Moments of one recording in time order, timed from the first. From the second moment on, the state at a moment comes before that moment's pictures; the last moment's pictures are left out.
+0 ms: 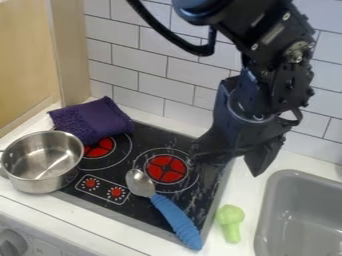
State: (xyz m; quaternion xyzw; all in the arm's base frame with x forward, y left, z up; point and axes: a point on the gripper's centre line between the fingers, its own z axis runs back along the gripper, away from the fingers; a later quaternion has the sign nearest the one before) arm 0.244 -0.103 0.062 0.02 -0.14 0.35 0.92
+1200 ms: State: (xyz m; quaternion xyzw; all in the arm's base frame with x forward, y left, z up) arm 0.252 -0.017 0.062 0.04 -0.12 0.43 0.89
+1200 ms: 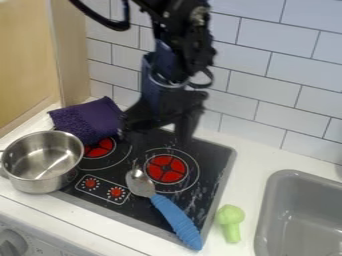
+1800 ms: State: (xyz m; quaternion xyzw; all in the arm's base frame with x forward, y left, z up) arm 0.283 0.046 0.070 0.01 -0.13 0.49 0.86
